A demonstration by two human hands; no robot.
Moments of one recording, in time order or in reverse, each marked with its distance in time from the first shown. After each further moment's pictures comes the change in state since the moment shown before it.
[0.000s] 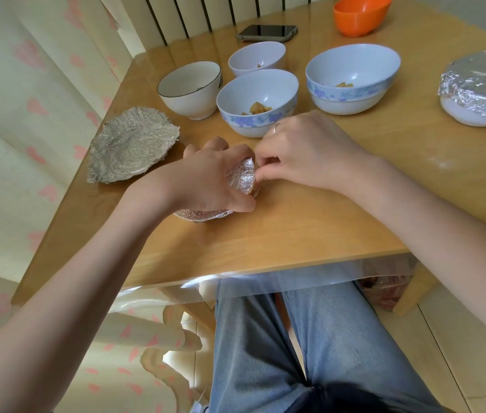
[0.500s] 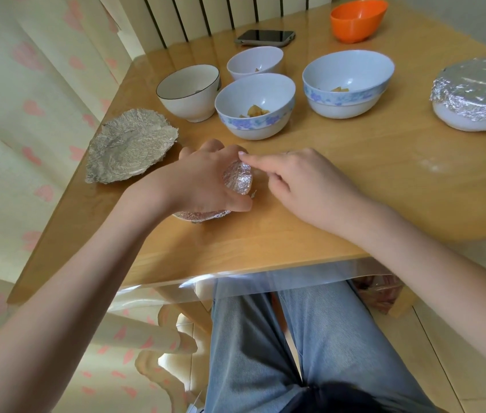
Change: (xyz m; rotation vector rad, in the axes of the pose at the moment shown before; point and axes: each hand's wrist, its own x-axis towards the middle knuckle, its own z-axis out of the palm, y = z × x) left_hand -0.003 0.001 0.000 -0.016 0.027 -0.048; right_hand -0.028 -0.024 0.016 0.270 0.068 0.223
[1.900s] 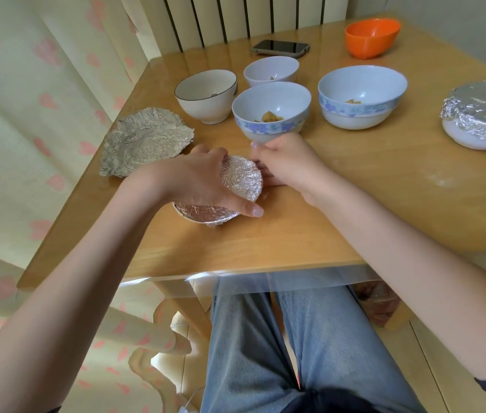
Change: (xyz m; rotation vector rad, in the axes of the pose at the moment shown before) left_hand -0.015 -0.012 -0.019 0.059 -0.186 -0.181; right_hand 0.052 -0.011 0.021 0.599 -0.006 0.547
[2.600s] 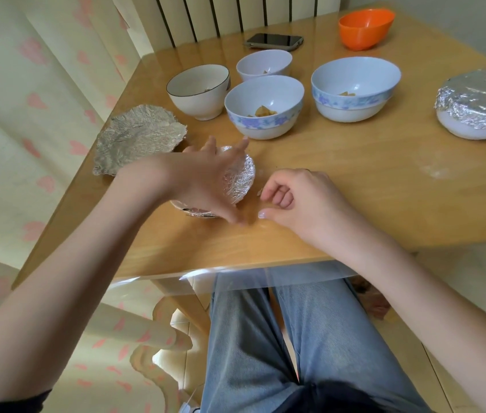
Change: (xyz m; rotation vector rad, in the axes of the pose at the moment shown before) left_hand 0.018 -0.001 0.006 0.259 -0.006 0.142; right_hand -0.067 0.022 -0.015 -0.400 -0.004 -0.238
